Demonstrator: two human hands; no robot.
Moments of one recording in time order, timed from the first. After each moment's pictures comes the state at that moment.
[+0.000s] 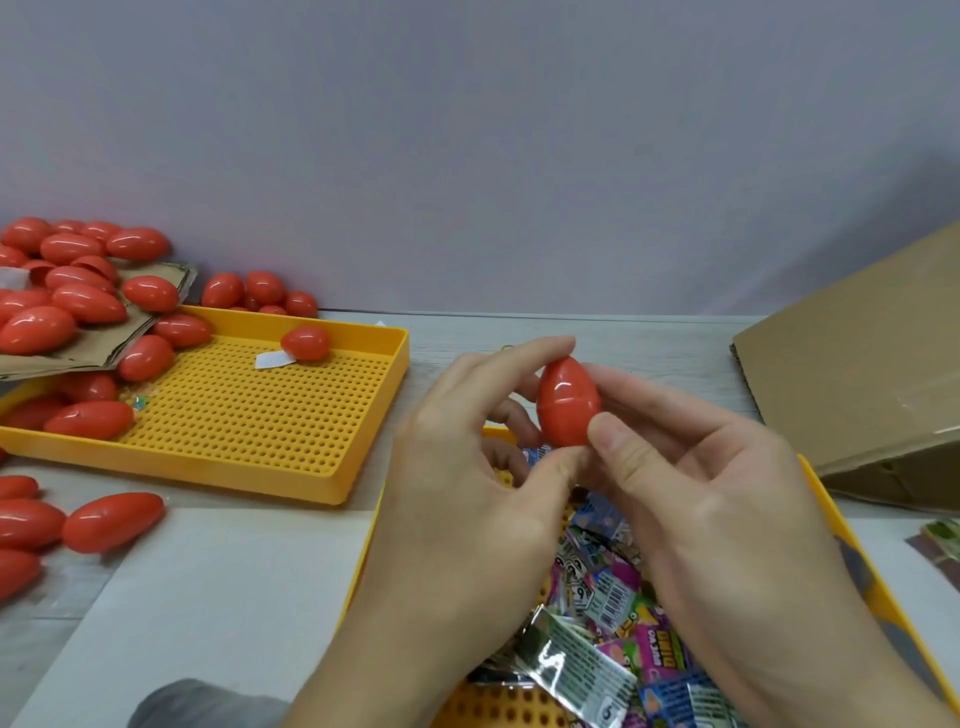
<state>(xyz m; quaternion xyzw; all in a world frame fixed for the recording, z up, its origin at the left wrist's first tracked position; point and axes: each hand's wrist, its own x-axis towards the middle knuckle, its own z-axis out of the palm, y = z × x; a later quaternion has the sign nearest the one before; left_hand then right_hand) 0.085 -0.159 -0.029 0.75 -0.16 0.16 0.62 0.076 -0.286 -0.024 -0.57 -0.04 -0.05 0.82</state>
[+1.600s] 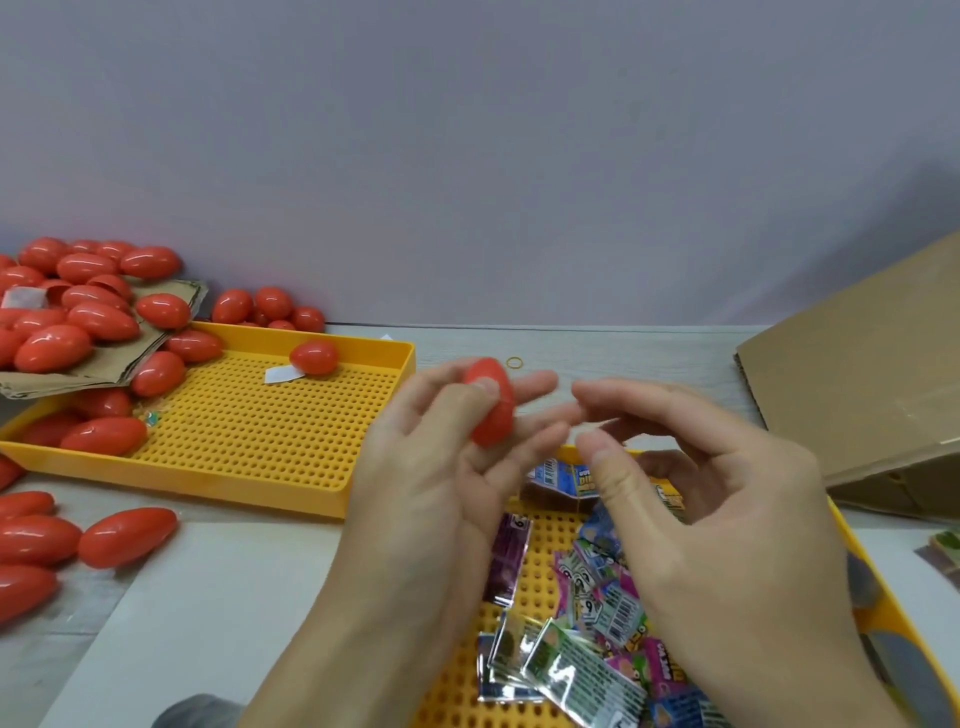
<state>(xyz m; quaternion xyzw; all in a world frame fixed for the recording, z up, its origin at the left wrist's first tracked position) 0.088 -0.156 -0.022 0.41 -0.04 0.04 0.91 0.071 -0.286 -0.030 -0.78 -0.12 -0.24 0.56</state>
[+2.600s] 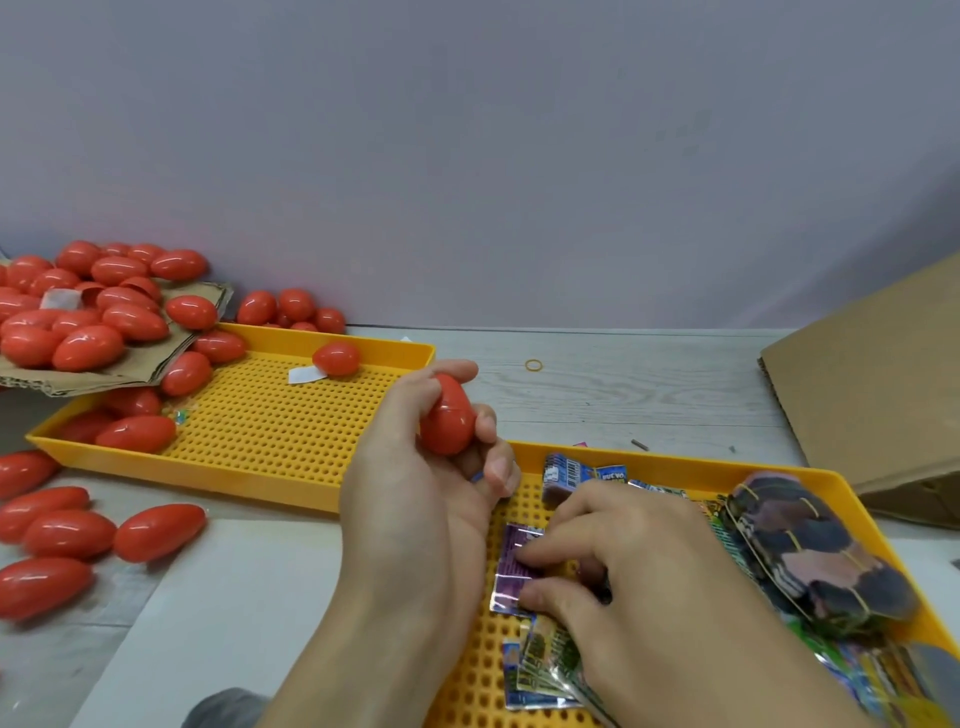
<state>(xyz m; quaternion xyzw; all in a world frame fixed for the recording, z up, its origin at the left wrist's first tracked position) 0.095 -0.145 -0.024 0.41 0.10 0.07 0.91 0.069 -0.272 -0.045 -0.92 -0.16 -0.01 0.37</state>
